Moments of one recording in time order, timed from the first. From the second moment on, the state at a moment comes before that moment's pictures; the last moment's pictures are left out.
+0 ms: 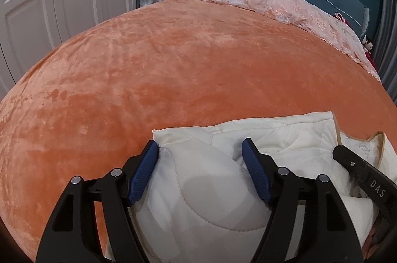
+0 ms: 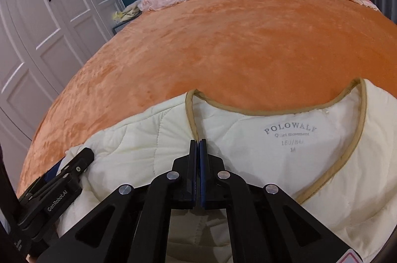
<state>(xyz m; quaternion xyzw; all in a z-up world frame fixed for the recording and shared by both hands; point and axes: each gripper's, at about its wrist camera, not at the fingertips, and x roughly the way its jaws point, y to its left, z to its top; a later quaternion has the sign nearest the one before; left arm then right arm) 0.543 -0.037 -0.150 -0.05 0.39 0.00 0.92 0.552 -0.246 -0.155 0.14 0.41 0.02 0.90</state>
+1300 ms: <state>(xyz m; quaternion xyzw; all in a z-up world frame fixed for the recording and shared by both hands) 0.511 -0.283 -0.148 0.06 0.44 -0.16 0.88 0.442 -0.472 -0.155 0.14 0.40 -0.14 0.89</state>
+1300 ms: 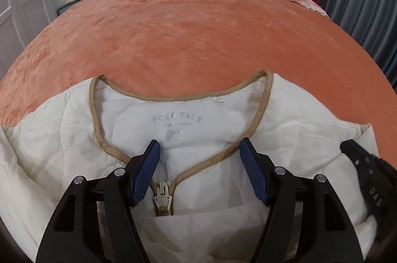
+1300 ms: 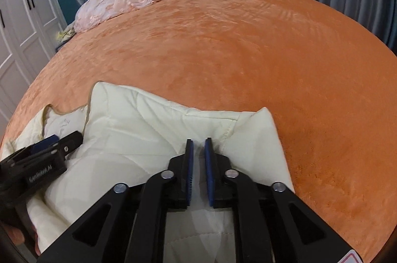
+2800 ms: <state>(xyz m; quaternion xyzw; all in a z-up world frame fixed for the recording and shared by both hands) 0.524 -0.152 -0.158 0.06 0.39 -0.07 0.92 0.510 -0.332 -0.157 0.09 0.43 -0.07 0.90</state>
